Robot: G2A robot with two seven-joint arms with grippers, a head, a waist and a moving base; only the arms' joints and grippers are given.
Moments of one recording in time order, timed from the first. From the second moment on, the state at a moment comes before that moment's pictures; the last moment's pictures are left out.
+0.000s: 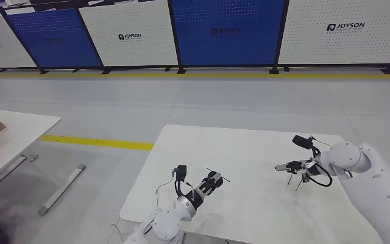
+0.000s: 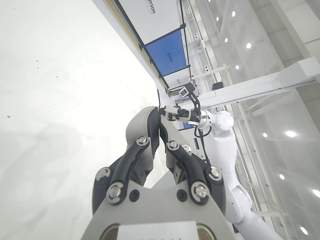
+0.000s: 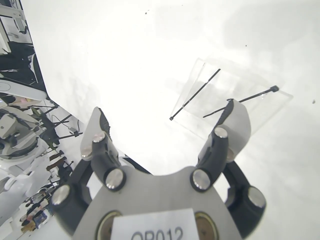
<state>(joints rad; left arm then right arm) 1.61 -1.18 -1.12 -1.82 -0.02 0.02 -0.08 -0.66 -1.09 0.90 -1.00 -0.32 0.09 1.27</state>
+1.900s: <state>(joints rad) 1.61 -1.18 -1.12 -1.82 -0.02 0.02 -0.08 -0.45 -1.26 0.81 -0.61 -0.55 0.34 1.38</state>
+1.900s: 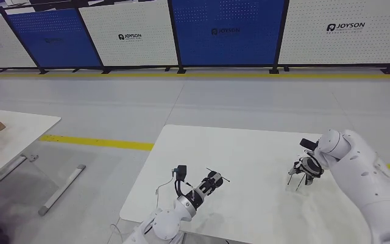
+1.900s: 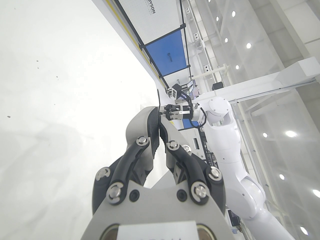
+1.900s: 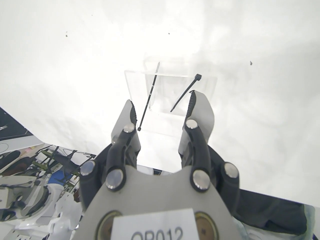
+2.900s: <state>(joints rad) 1.61 -1.18 -1.12 -1.82 -0.02 0.02 -0.08 -0.34 -1.41 0.80 -0.29 -0.63 0.34 1.35</state>
